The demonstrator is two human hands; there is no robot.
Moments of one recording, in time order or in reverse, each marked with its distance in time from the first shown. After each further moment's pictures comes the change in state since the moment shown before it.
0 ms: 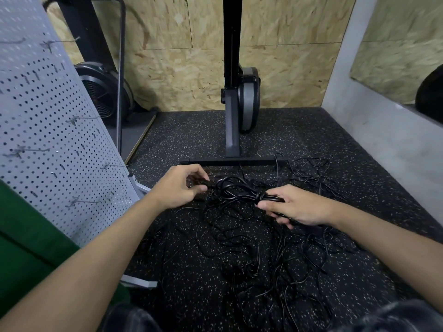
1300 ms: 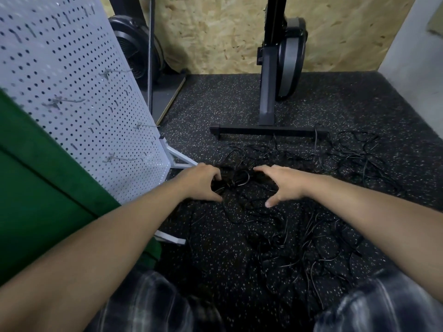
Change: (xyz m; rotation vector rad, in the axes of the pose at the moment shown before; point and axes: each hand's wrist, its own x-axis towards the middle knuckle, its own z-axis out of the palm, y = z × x) left_hand -0.029 -0.064 0.032 0.535 -0.387 -0.244; right_hand 0.118 0.021 0.057 -0.670 -0.172 0.173
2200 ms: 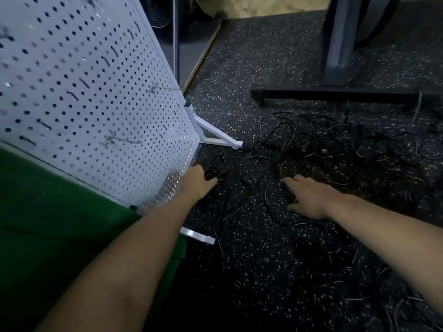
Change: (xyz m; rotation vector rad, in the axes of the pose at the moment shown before) left_hand 0.093 -0.177 0.168 -0.316 0.168 -0.668; right_hand 0.185 0.006 0.103 -0.116 -0.127 -0.019
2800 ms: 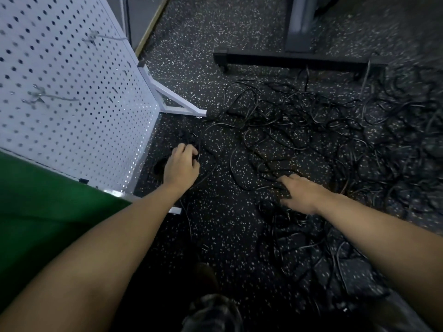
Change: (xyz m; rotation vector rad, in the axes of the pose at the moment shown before) left_hand -0.037 0.018 0.073 -0.102 0.151 0.334; right_hand -0.052 0.047 0.079 0.149 -0.101 0.212
